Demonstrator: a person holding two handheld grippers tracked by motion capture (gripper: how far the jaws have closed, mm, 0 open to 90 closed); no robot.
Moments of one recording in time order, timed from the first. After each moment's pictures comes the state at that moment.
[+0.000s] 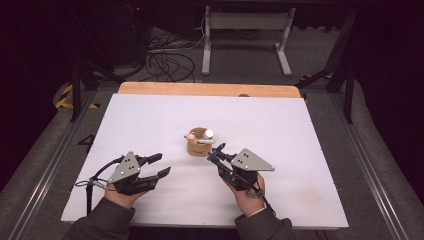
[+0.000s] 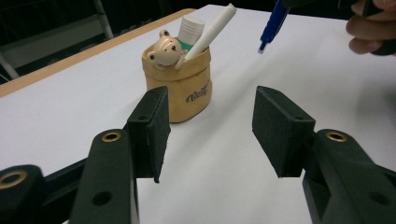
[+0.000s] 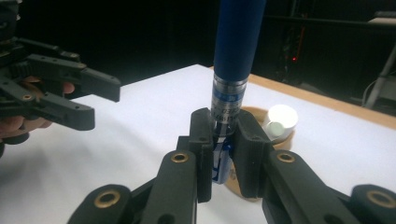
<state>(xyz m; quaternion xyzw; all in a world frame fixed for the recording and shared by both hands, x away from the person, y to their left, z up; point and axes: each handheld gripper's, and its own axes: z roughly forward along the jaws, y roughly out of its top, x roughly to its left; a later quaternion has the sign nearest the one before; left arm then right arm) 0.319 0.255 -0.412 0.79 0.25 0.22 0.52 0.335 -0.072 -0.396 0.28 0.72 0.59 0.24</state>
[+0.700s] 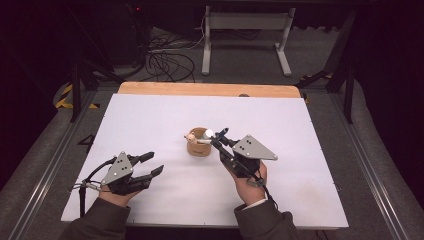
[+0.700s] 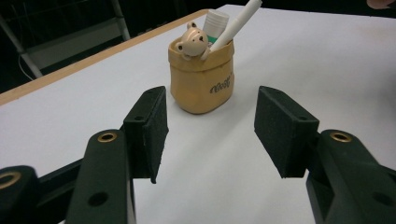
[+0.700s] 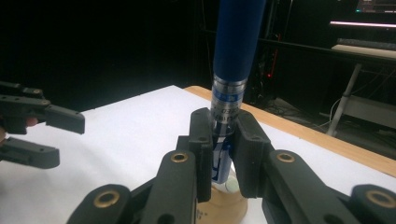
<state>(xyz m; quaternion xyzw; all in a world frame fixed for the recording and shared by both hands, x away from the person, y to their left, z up) 0.319 0.273 -0.419 0.78 0.26 0.25 0.52 0.351 -0.068 -0.365 0.28 0.71 0.59 0.28</state>
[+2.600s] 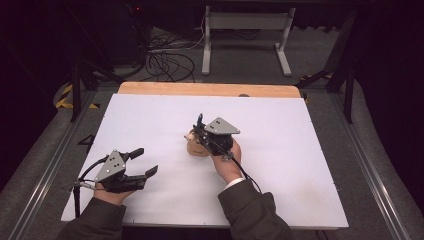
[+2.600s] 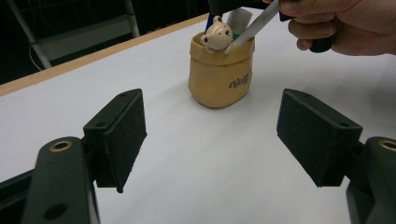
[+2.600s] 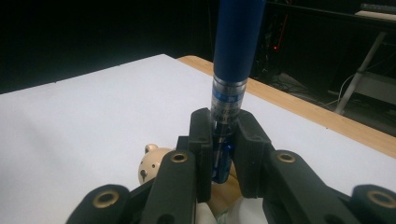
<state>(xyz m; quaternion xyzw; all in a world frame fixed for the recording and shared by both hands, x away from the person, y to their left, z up) 0.324 0.288 -0.423 0.76 0.29 0.24 0.52 0.431 -0.012 -0.403 0.29 0.75 0.54 0.27</state>
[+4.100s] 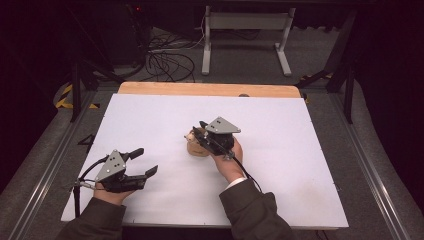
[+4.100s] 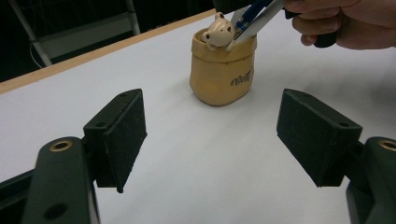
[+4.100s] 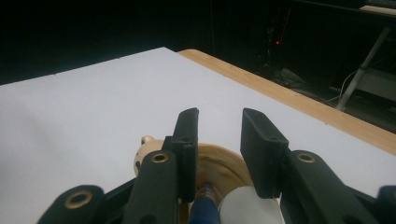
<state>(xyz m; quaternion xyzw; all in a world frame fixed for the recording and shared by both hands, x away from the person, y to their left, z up) 0.325 0.290 -0.424 0.77 0.29 0.25 0.52 0.431 -0.016 -0.401 0.29 0.75 0.53 0.26</state>
